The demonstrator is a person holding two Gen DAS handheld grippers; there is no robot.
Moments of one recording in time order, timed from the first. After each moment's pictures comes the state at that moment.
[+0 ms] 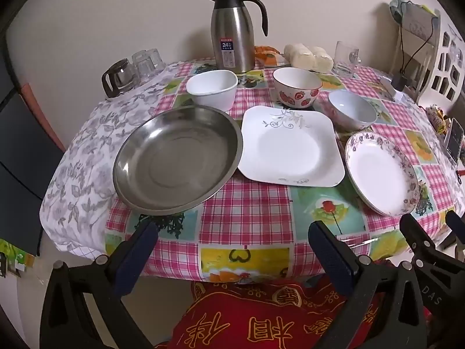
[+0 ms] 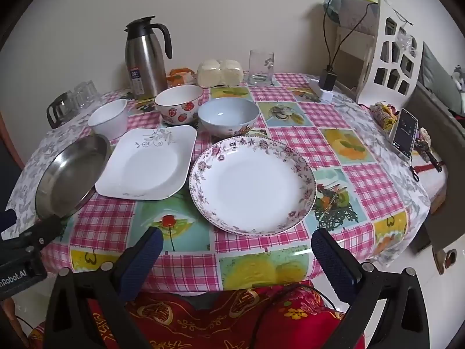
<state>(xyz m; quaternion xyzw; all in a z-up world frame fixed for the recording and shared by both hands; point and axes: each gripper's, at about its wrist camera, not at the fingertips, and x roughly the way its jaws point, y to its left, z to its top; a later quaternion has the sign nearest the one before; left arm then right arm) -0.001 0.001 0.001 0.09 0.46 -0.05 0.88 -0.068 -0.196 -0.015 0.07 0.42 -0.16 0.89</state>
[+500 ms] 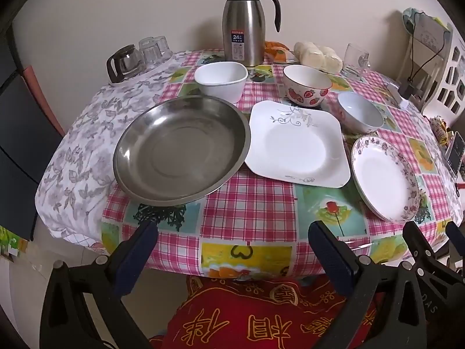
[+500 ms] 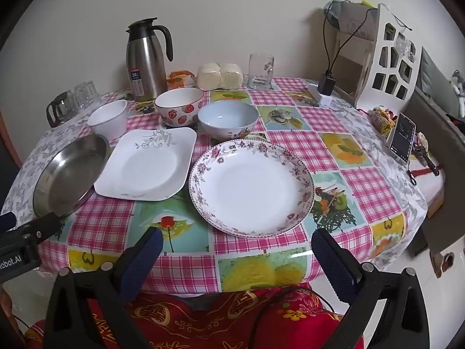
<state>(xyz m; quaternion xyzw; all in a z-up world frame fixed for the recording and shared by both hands) 0.005 0.011 -0.005 0.05 0.48 -0.05 0.87 -0.071 -0.191 -0.017 0.05 0.41 -0.17 0.90</state>
